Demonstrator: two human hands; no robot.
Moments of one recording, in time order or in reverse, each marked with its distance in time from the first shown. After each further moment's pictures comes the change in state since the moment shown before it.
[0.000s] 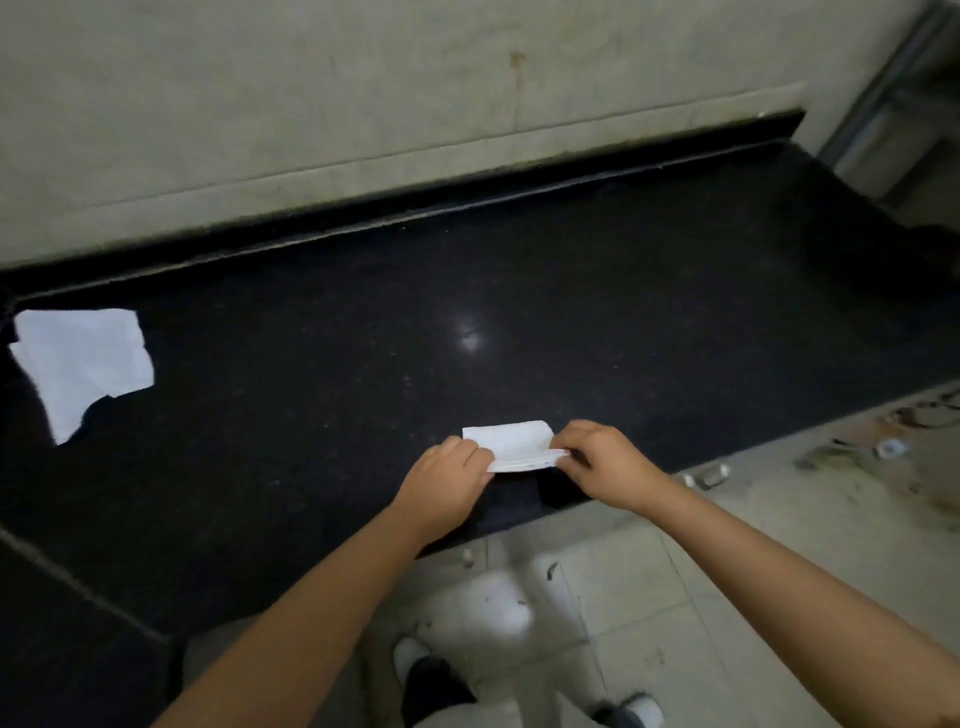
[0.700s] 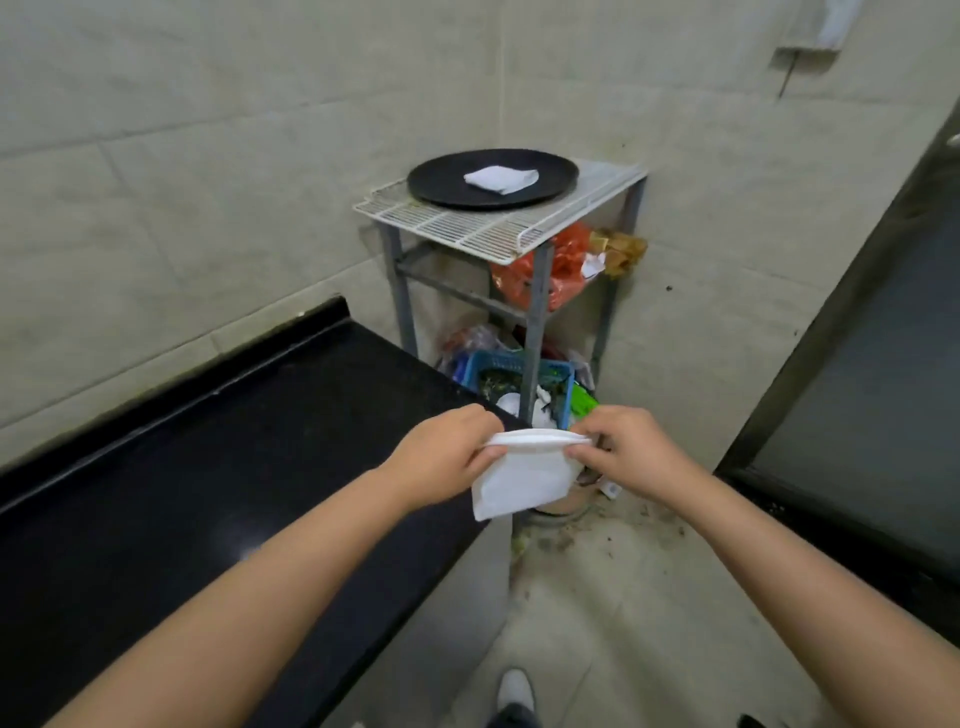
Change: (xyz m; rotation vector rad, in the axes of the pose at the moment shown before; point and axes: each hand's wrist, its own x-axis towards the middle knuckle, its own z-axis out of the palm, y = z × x) left_hand 0.380 0.455 -0.147 -0.099 0.069 0.635; right_hand -0.233 0.380 -0.340 -0.093 0.560 0.447
